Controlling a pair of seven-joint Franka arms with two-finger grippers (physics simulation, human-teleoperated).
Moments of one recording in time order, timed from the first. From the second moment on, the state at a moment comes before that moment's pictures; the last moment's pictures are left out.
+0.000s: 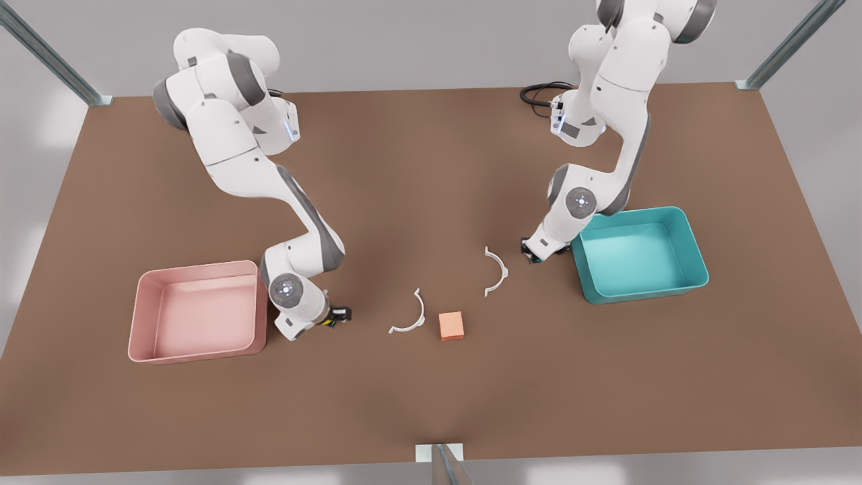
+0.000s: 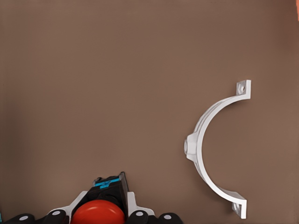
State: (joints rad) left arm -0.38 0.31 -0.02 -2.33 -0.12 2.66 -0.25; right arm 0.24 0.75 0.12 -1.61 -0.03 2.35 0.38
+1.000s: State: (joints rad) left arm -0.01 0.15 -0.02 -1.68 -0.09 1.95 0.16; right arm -0.04 0.42 0.13 -1.69 -0.03 2.05 0.32
